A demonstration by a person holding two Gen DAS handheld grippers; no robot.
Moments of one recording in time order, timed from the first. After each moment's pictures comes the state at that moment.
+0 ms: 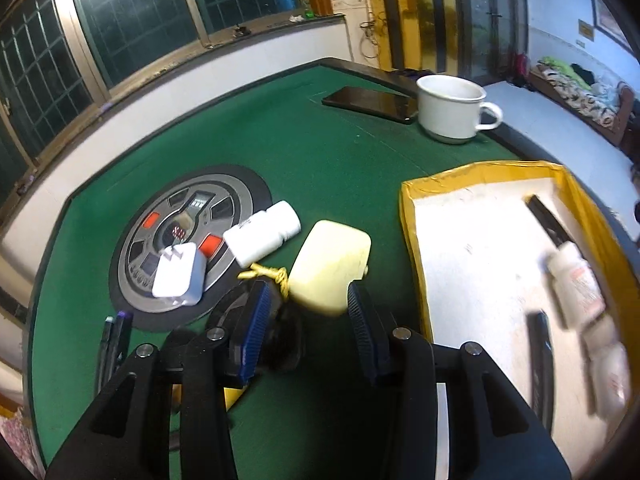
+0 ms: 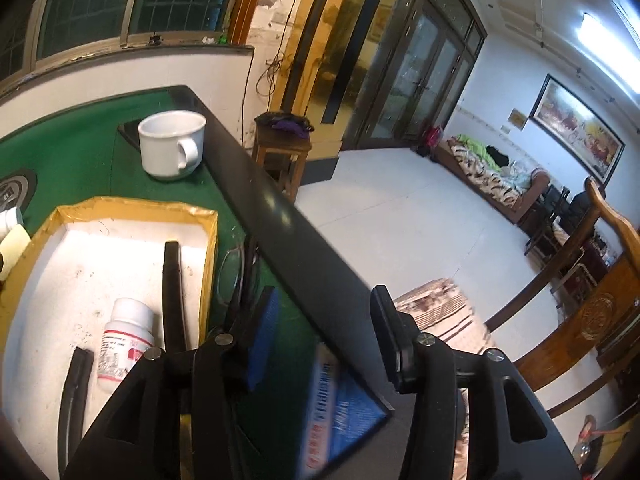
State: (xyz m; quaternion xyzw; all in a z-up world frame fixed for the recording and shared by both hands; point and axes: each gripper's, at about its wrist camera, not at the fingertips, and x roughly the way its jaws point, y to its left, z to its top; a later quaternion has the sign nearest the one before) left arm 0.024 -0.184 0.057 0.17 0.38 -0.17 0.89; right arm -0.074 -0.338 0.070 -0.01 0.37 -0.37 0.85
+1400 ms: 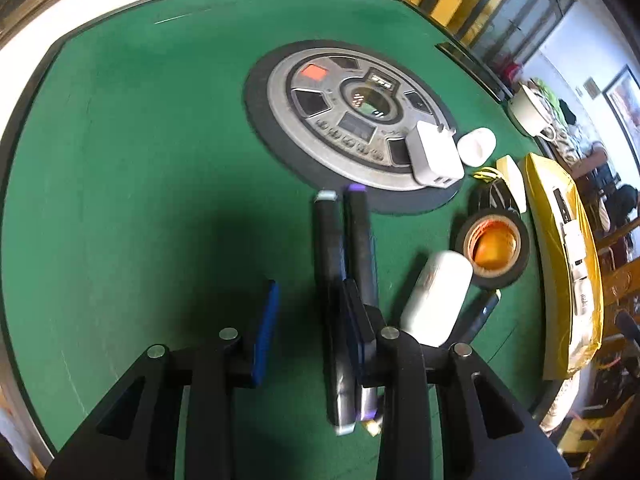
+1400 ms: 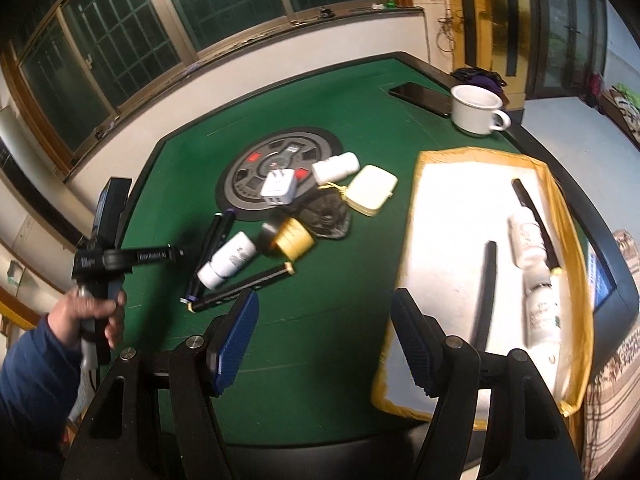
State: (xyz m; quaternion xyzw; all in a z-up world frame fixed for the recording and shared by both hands) left arm 0.131 0.056 0.029 0.04 0.57 -0.24 0.78; right arm -0.070 -0.134 0.105 0.17 0.43 -0.05 0.88
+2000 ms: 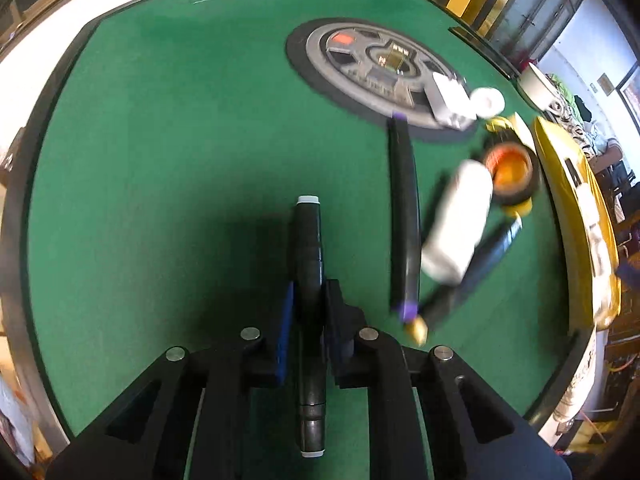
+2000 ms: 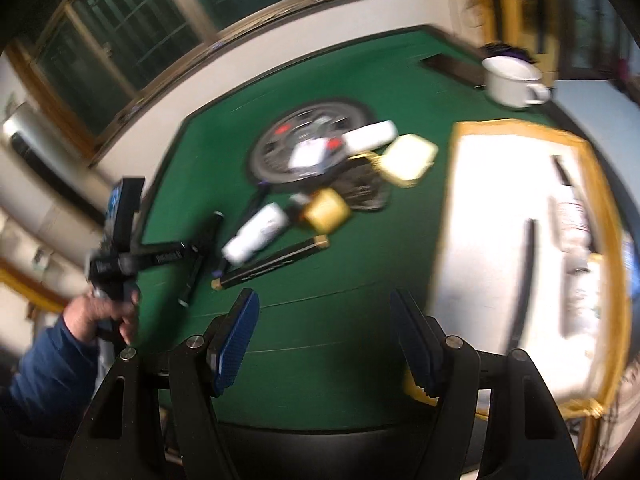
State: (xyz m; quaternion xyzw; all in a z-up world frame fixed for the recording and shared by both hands) left arm 0.067 0.105 0.013 0.05 0.57 -0.20 0.79; right arm -0.044 -0.111 0.087 0.19 0.47 0.06 0.86
